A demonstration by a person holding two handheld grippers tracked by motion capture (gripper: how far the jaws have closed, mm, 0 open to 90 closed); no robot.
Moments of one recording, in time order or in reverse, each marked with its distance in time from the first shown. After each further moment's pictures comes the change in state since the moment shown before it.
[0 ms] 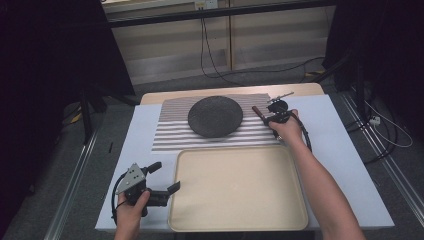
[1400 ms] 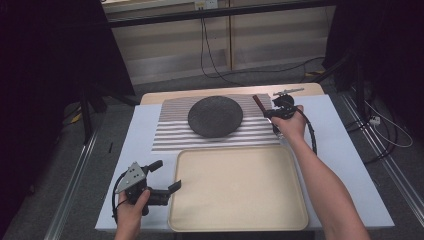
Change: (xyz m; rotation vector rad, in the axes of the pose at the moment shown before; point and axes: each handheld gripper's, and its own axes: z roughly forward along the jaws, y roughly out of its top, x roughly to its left) left arm -0.001 0.005 0.001 -0.013 -0.004 0.009; right arm -0.006 0.008 -0.032 -0.180 0.092 0.076
